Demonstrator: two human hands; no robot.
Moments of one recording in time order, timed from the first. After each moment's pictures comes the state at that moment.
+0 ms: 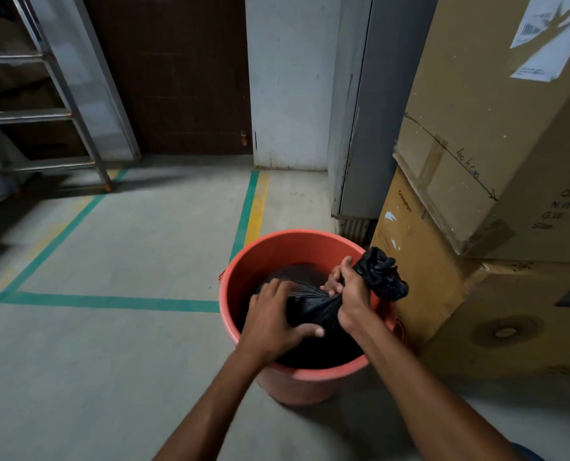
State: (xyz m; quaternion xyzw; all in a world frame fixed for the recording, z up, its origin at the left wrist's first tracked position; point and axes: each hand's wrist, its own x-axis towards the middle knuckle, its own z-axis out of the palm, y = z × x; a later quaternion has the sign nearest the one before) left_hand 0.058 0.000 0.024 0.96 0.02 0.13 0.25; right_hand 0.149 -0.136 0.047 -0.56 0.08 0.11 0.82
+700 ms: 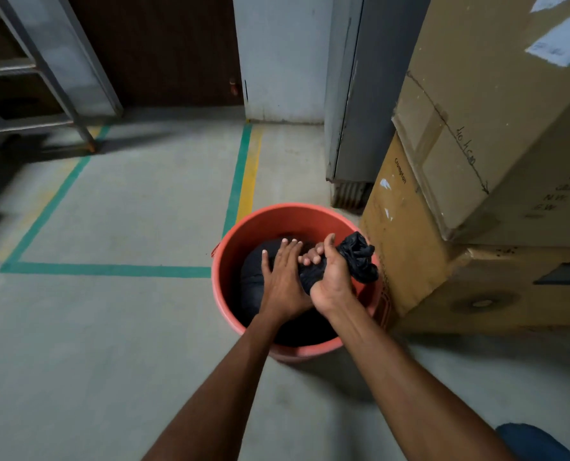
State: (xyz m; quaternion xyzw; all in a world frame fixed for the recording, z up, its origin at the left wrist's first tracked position) left_hand 0.106 -0.033 0.019 0.94 0.06 0.08 0.31; right_hand 0.147 -0.120 0.069 -0.35 0.16 0.19 0.90
